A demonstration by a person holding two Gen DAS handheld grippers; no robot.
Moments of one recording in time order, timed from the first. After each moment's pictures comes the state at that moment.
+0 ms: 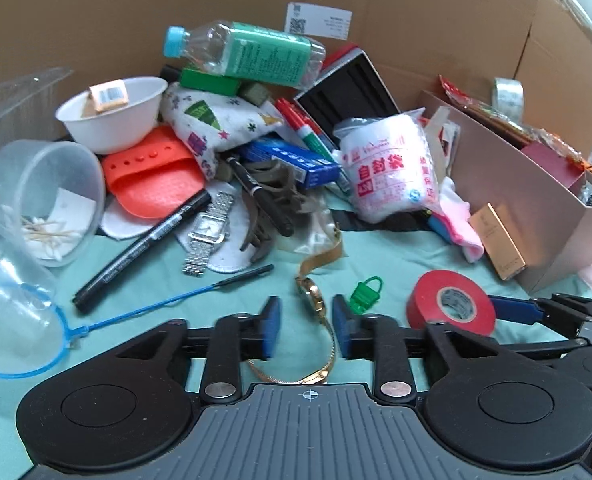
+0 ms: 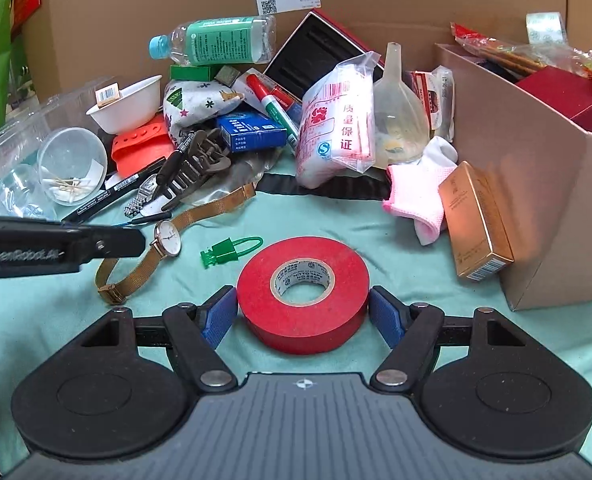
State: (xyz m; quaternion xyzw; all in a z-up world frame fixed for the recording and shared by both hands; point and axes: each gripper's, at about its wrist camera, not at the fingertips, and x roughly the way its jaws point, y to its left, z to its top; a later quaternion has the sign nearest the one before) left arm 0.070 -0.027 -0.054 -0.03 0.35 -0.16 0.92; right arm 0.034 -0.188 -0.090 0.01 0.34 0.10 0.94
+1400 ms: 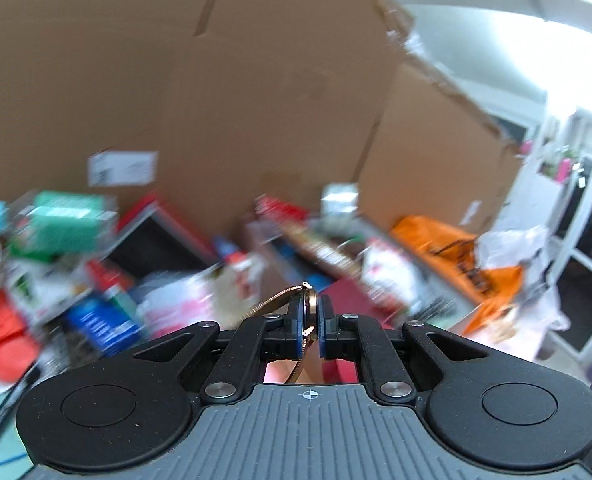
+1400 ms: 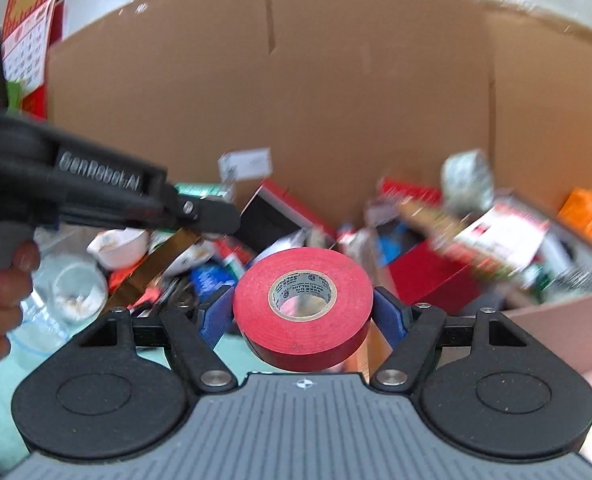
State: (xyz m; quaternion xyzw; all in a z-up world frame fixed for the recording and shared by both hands) left arm 0.073 -0.143 0.088 -0.07 0.24 -0.33 0.91; right arm -0.011 -0.265 0.014 0.03 0.16 0.06 0.99
